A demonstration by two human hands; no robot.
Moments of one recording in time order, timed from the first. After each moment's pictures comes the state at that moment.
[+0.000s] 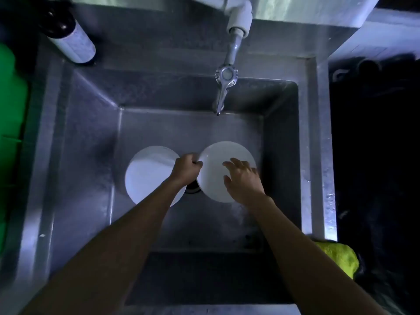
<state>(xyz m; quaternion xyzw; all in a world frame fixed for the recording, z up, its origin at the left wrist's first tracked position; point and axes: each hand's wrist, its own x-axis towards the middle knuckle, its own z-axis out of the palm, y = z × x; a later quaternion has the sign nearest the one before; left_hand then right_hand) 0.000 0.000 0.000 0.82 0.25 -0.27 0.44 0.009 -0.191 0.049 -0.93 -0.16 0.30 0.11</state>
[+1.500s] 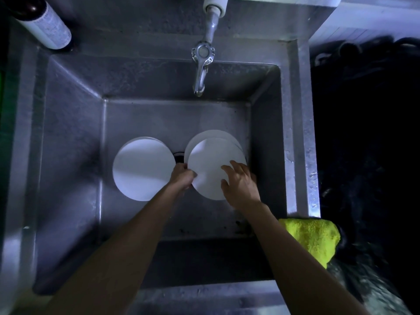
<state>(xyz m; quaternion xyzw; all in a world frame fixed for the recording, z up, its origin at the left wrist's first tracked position) -0.044 -0.040 0.001 0.64 0.43 -0.31 0.56 -0.040 -0.225 0.050 -0.94 -0.09 0.31 0.15</state>
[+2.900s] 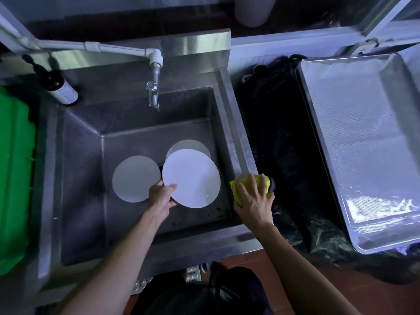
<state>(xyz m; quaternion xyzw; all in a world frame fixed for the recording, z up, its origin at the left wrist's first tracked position) -0.151 -0.089 0.149 0.58 0.44 -0.16 0.66 -0.186 -0.358 0.156 -0.98 0.00 0.20 0.03</state>
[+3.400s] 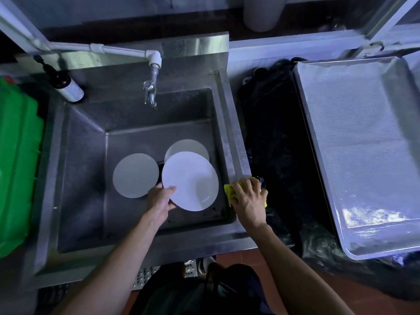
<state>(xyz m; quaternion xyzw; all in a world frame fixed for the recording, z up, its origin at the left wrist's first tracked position) -0.174 -0.118 0.159 0.57 0.45 -0.13 0.67 -0.187 -0.378 0.154 -0.99 -0.05 0.08 0.08</state>
